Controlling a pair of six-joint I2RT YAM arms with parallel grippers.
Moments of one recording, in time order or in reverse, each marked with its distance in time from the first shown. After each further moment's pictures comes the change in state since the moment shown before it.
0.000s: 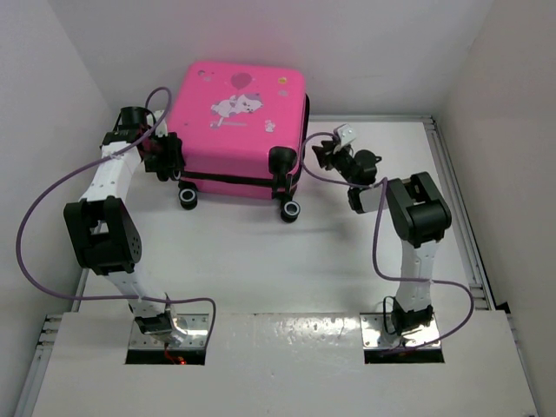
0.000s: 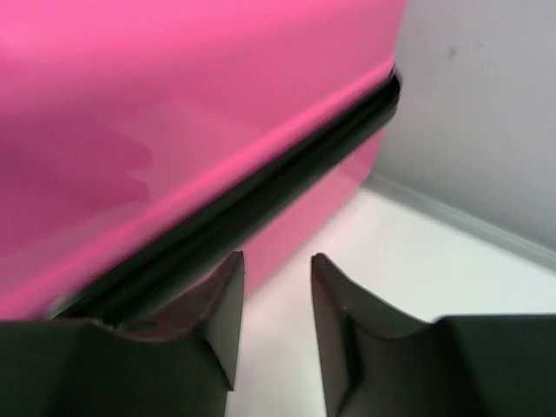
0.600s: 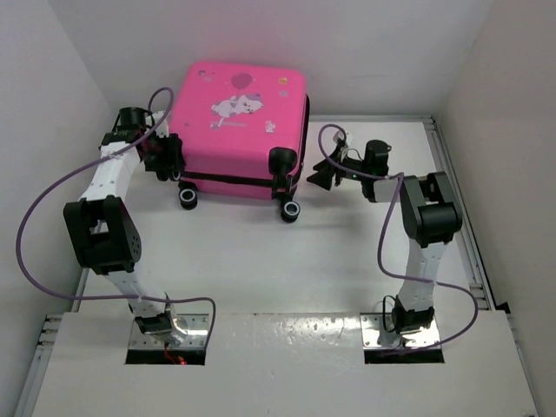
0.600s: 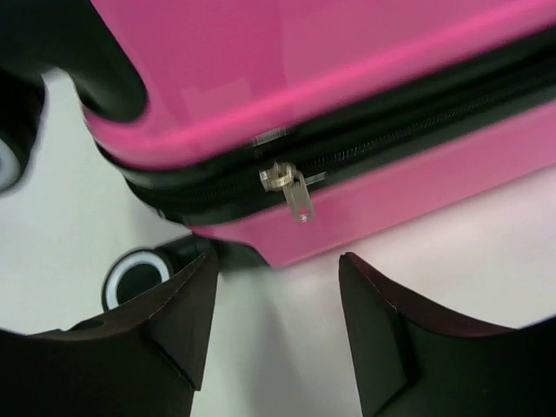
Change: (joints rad) left arm 0.009 -0.002 -0.004 0.004 0.051 0.085; right arm -0.138 -0.082 0.032 -0.465 -0.762 0.043
